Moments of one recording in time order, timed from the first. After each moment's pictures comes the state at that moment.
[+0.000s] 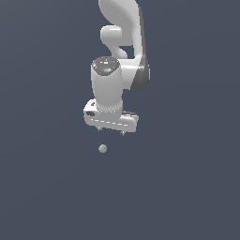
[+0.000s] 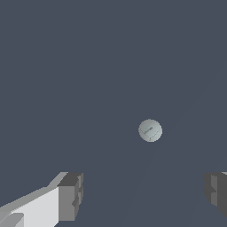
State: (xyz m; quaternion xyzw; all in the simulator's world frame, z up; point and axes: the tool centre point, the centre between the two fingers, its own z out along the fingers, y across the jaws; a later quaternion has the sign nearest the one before) arm 0.017 -0.036 0.170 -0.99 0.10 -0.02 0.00
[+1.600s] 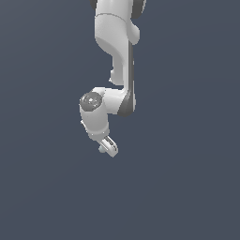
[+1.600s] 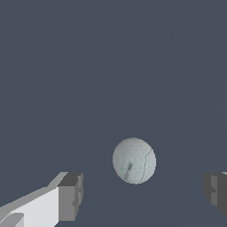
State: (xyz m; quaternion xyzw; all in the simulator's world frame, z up) arm 0.027 -0.088 0.069 -0.92 0.39 0.00 0.00
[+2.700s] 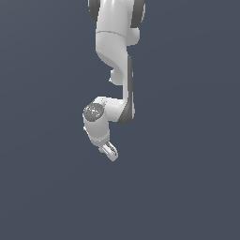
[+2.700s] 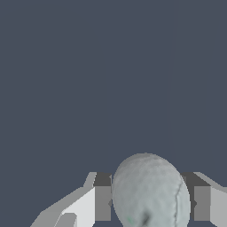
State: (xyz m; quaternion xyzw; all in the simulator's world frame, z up) arm 0.027 -0.088 0.021 -0.92 0.40 0.00 0.00
